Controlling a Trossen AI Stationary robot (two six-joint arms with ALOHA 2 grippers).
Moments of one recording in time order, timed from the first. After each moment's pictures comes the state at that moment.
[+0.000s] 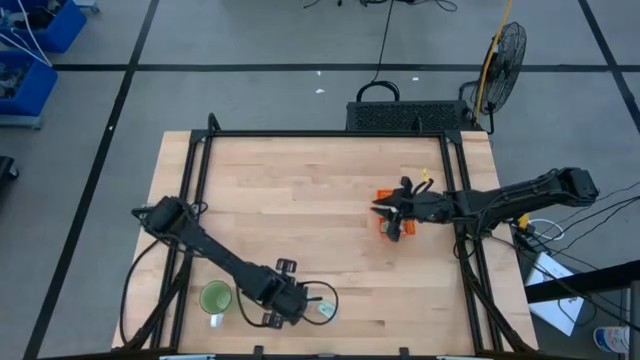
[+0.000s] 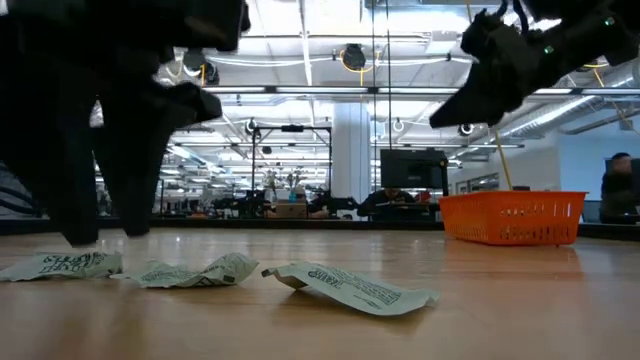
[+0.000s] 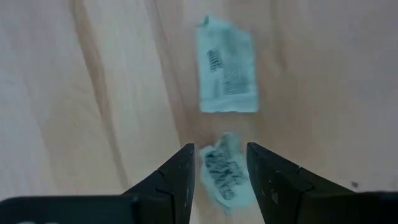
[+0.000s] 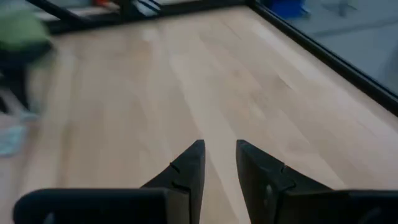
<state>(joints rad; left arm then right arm) -0.56 1.97 1.36 -0.75 -0.11 -0.33 0.09 0.97 0.43 0.05 0.35 0.23</state>
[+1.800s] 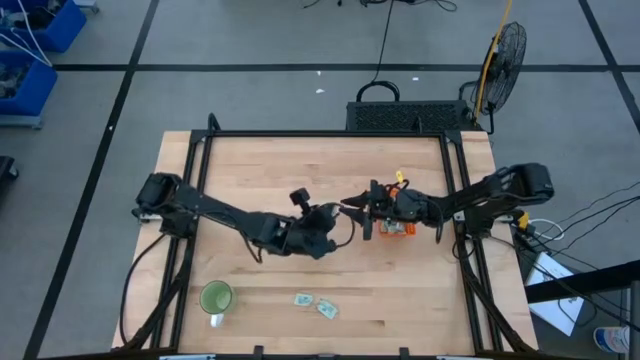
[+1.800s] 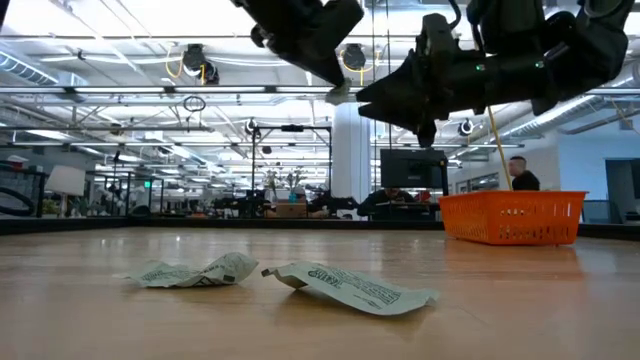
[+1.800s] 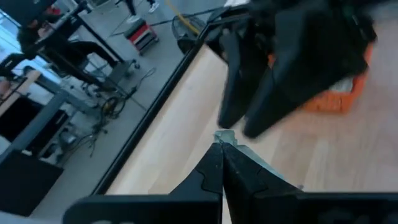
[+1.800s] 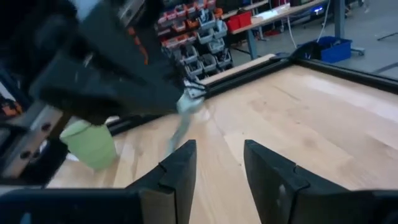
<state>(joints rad) -0.26 1.81 1.36 -0.32 -0.91 -0.13 0.01 1.49 0.43 0.96 0.15 0.36</state>
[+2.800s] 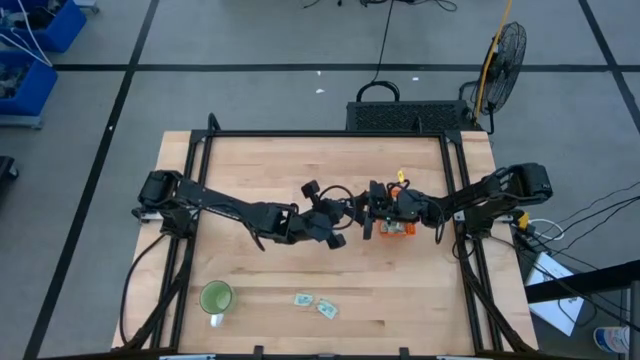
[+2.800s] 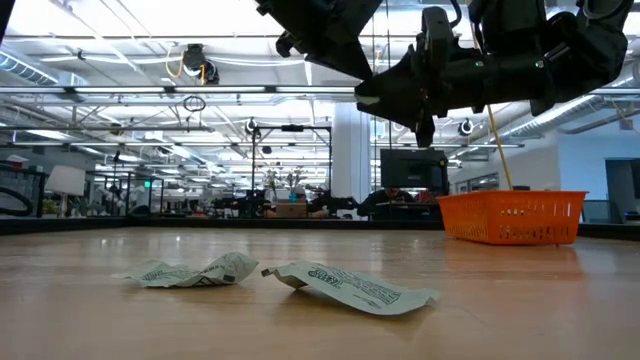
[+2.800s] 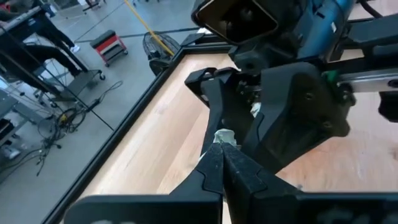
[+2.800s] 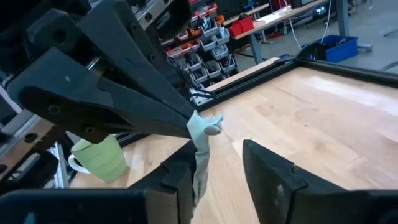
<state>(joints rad) -0.19 1.81 1.36 -0.13 -0.71 -0.06 0.01 1.50 0.43 1.02 0.16 0.42</state>
